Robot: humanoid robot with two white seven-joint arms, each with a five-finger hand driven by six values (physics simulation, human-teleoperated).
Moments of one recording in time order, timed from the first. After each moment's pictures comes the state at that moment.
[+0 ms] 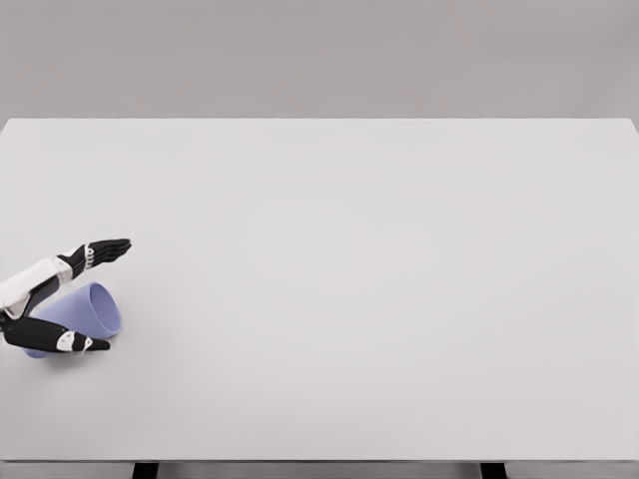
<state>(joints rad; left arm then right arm) 0.11 1.28 -0.52 -1.76 0.57 -0.54 -0.08 -0.01 0.00 -0.05 -0.01 0.10 -0.06 0.09</state>
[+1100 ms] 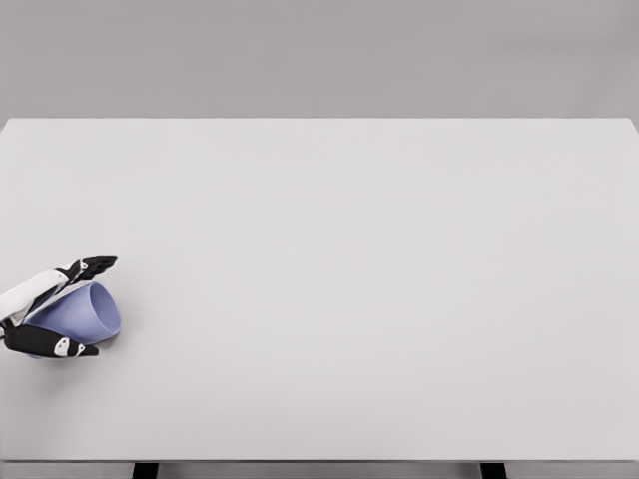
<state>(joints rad) 0.12 1.28 -0.52 -1.76 0.48 -0.27 -0.01 -0.01 0.00 -0.05 -0.01 0.10 -0.06 0.09</state>
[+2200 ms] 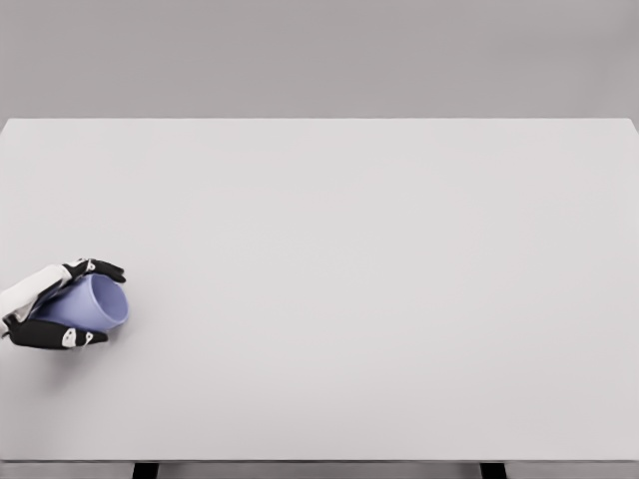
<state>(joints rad) 0.12 1.26 -0.51 -1.76 0.48 -0.35 -0.02 -0.01 0.00 -0.05 -0.01 0.10 -0.06 0.09</state>
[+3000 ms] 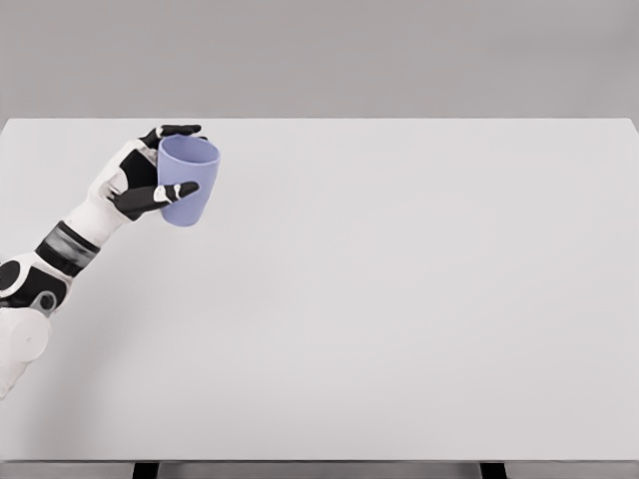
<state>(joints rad) -0.42 0.50 -0.46 -1.14 1.01 -0.30 -0.61 -0.01 0.00 -0.05 -0.01 0.10 -0.06 0.09</state>
